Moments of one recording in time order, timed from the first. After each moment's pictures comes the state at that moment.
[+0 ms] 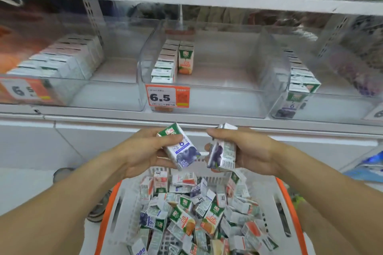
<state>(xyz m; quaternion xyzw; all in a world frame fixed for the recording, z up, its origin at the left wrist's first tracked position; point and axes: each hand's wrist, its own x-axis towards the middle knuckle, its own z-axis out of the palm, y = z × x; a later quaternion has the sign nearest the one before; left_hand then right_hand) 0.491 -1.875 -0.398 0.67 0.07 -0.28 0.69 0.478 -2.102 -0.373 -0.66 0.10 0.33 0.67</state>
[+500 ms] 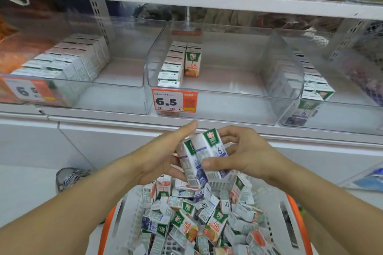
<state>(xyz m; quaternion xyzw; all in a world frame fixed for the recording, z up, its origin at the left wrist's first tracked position) 0.489 -1.894 -0.386 0.70 0.01 -0.33 0.64 0.480 -2.094 -0.379 -0.81 -0.01 0.19 0.55</state>
